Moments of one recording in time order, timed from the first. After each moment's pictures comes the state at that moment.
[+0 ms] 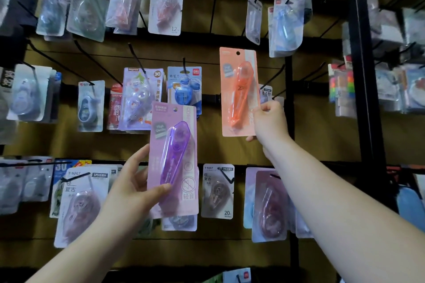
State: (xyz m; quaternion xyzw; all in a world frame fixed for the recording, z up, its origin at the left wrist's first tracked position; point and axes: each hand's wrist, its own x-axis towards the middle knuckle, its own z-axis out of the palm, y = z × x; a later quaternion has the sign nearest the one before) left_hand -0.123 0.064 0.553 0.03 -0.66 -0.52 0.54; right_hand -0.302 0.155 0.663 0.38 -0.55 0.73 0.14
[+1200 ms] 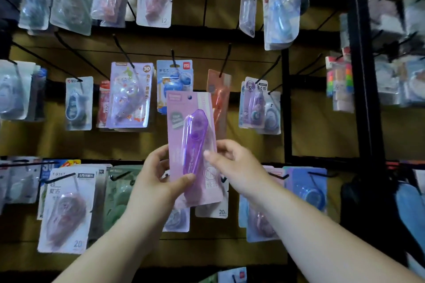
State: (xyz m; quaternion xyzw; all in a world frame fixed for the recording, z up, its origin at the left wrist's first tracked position) left_hand -0.174 0.079 0.560 0.00 -0.64 -0.50 0.59; right_hand -0.277 0.163 0.595 0.56 -0.58 0.60 -0.02
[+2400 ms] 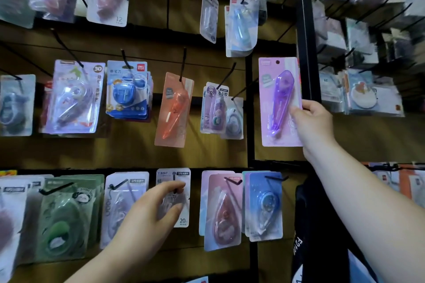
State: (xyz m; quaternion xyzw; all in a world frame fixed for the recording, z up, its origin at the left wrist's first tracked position) left_hand -0.221 0.089 0.534 0.06 -0.83 -0.24 0.50; right_hand -0.407 0.265 0.664 0.30 -0.50 0.77 0.25
